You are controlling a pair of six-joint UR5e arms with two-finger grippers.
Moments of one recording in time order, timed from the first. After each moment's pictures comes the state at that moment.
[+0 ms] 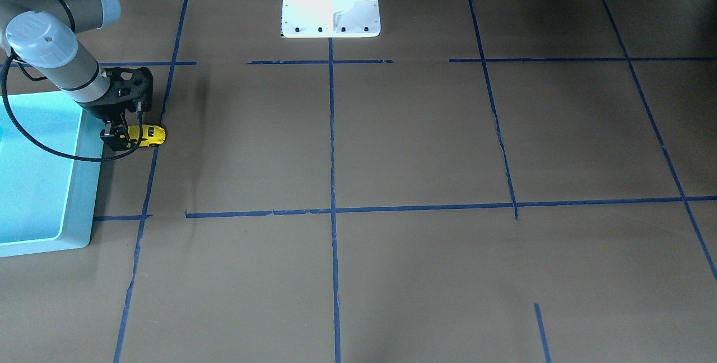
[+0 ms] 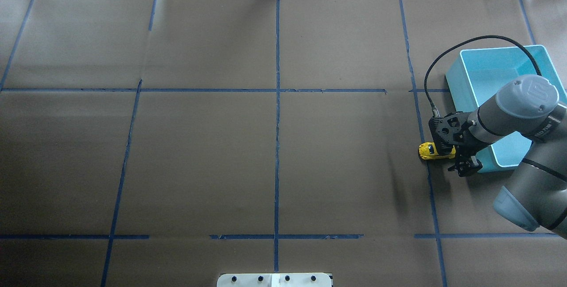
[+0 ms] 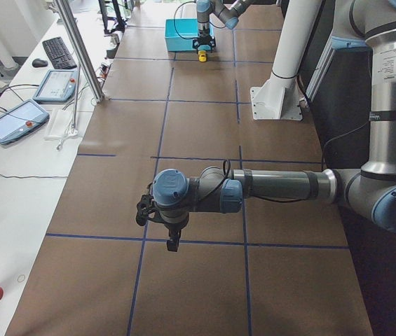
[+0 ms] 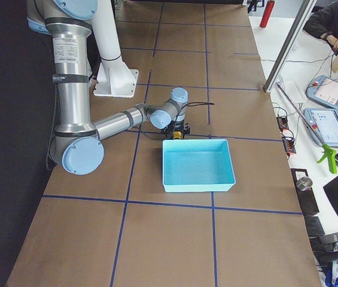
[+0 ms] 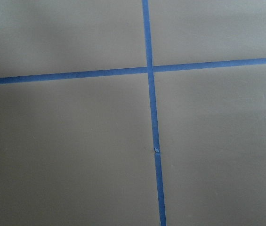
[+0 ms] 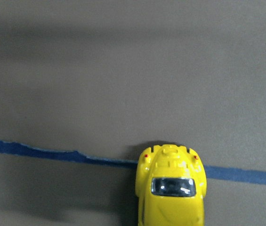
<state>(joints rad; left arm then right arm) -1.61 -1.48 -1.68 -1.58 -2.41 0.11 0.73 -1.53 1.80 -1.25 2.08 -0.68</state>
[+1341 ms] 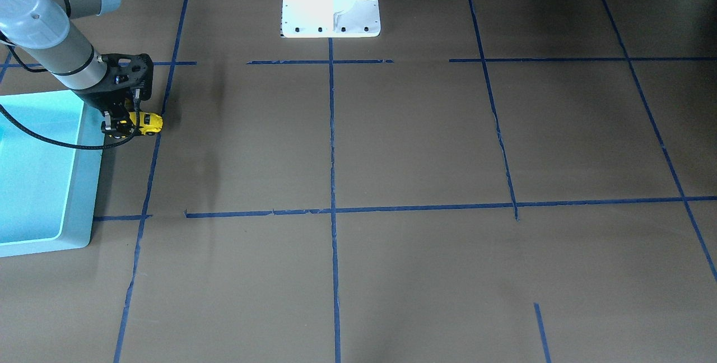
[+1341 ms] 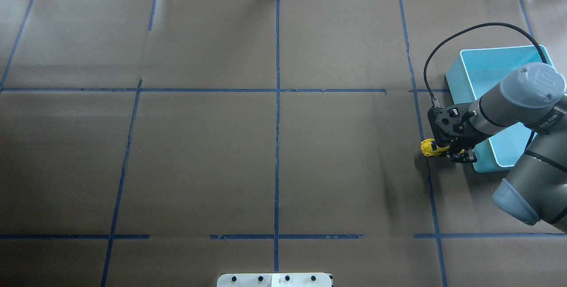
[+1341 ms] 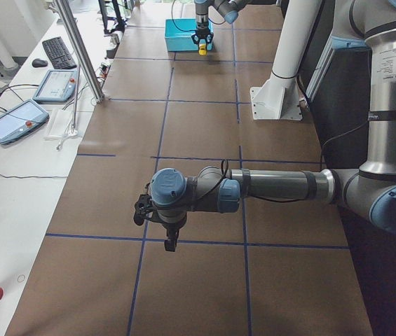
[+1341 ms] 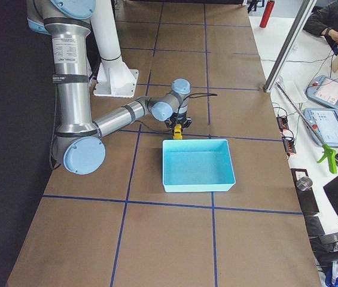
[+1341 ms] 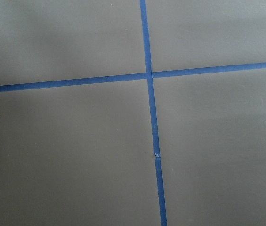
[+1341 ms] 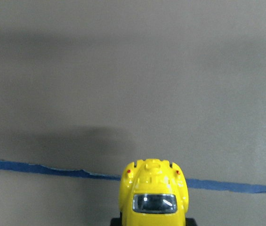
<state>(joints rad) -1.61 -1.49 -1.66 -1.58 -2.41 0.10 0.79 -1.49 1.98 -1.47 2.10 -0.69</state>
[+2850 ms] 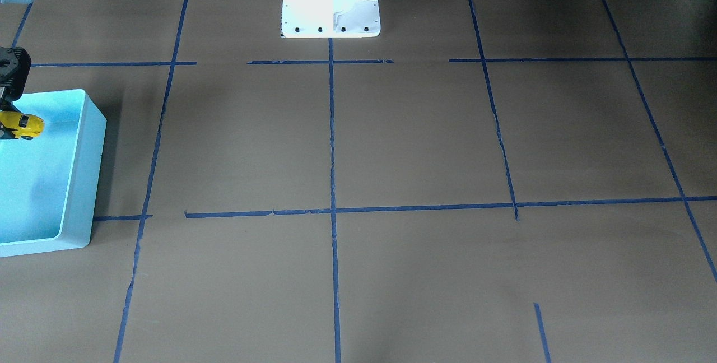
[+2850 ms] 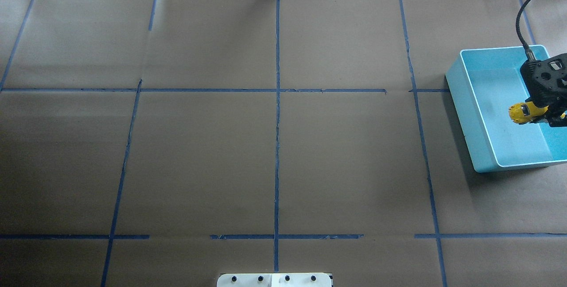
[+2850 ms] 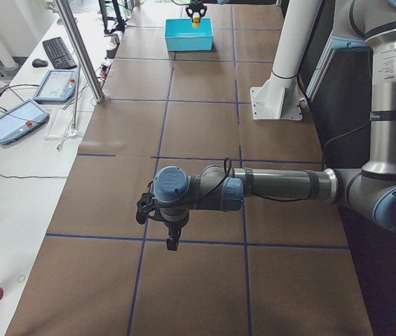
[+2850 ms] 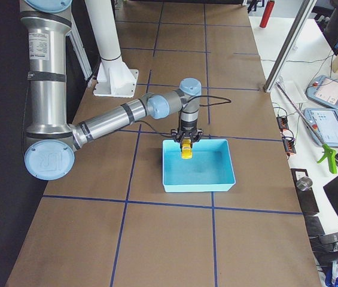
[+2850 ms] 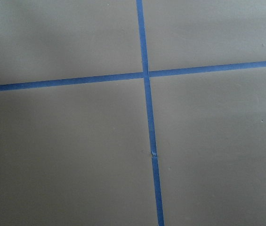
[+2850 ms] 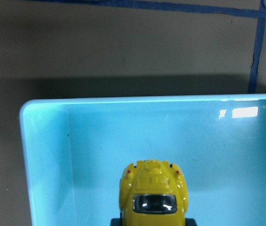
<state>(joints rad) -1.61 -1.47 -1.68 -1.58 -2.40 0.10 1.09 -1.61 1.91 -1.50 2.11 -1.02</state>
